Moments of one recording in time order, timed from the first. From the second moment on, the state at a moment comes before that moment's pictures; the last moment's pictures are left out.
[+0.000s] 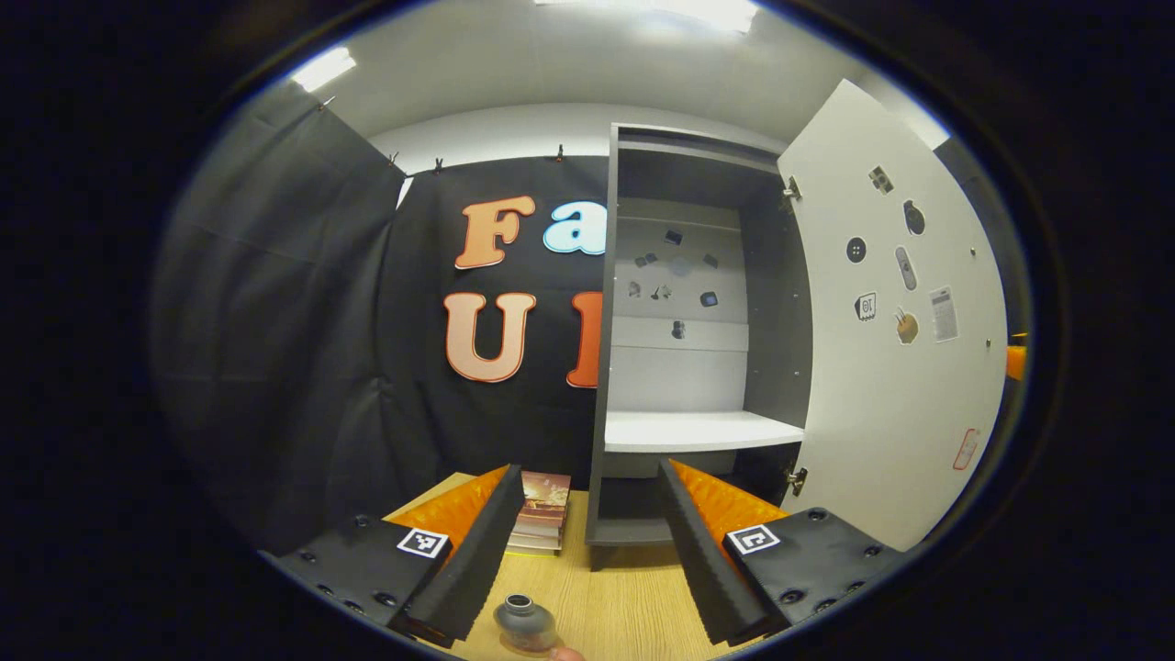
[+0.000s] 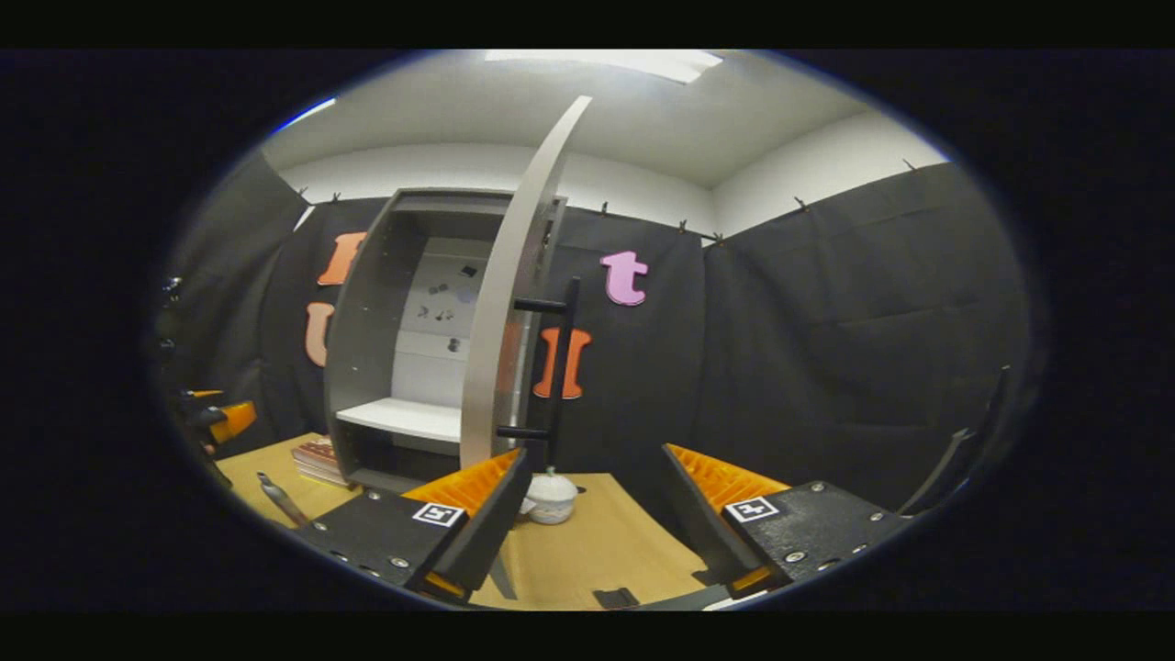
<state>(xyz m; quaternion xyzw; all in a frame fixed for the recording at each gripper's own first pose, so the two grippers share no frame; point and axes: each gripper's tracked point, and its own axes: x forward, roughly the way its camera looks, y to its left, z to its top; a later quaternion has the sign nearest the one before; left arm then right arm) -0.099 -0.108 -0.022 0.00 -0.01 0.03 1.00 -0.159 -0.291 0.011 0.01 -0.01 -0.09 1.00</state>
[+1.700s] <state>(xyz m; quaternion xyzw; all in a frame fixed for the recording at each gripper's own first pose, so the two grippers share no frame) 0.044 0.066 -0.027 -0.04 0.00 -0.02 1.00 0.095 0.037 0.018 0.03 0.01 0.05 1.00</state>
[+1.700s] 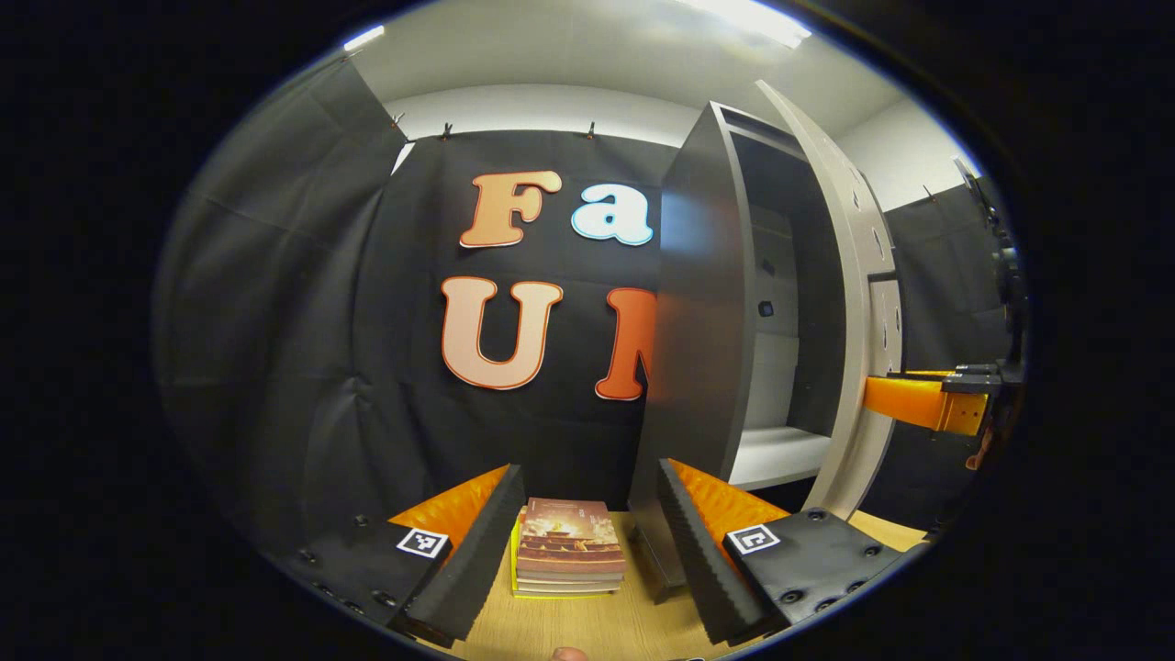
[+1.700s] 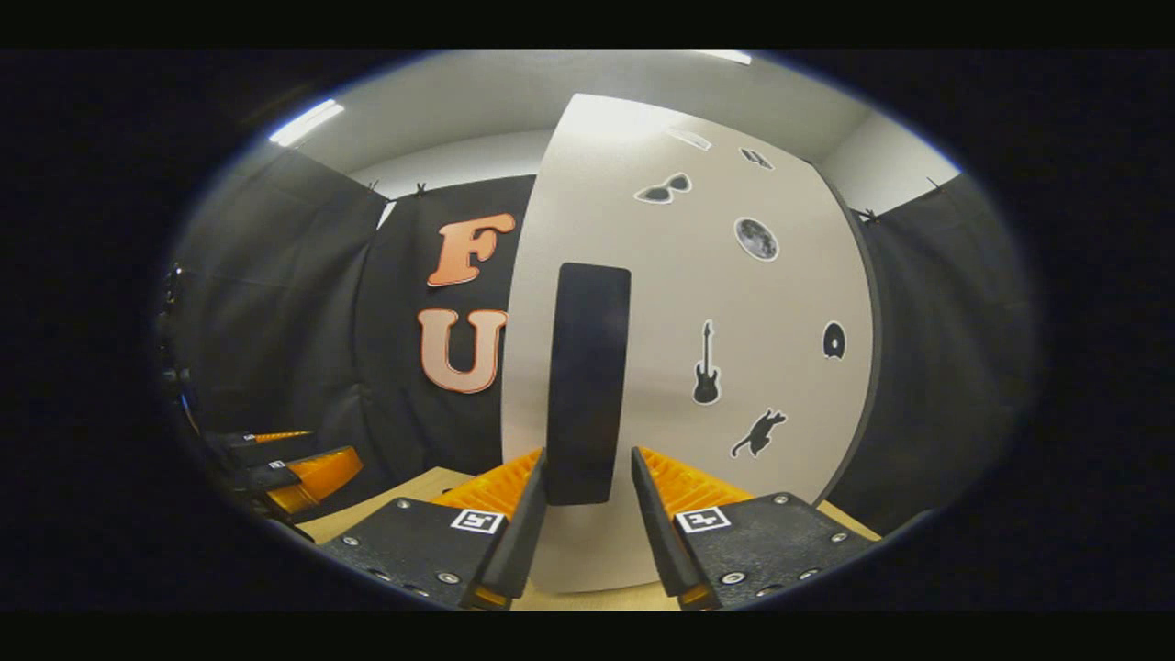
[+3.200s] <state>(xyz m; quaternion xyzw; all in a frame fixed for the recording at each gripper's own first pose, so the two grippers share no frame) 0.019 0.076 -0.049 -0.03 0.02 0.07 1.00 0.137 0.054 0.000 0.10 0.02 0.10 0.99</state>
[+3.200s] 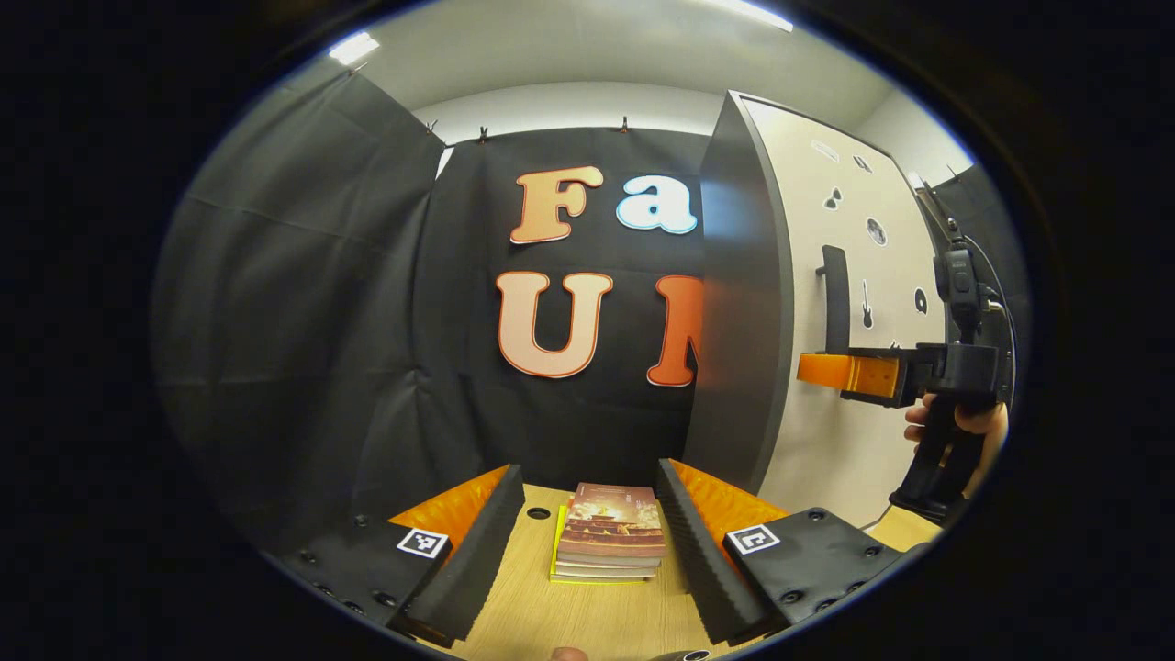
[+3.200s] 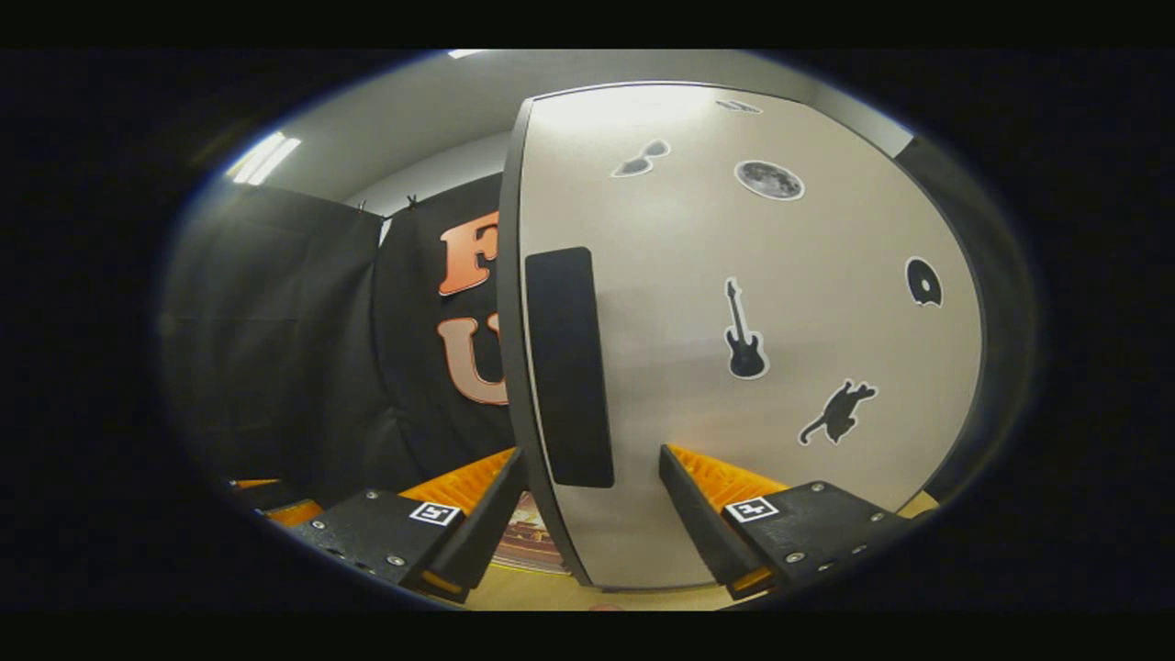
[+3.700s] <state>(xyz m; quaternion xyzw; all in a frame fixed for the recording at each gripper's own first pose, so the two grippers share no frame) 0.020 0.045 -0.047 -0.01 0.02 0.08 1.00 0.062 0.007 -0.029 0.04 0.02 0.07 1.00</state>
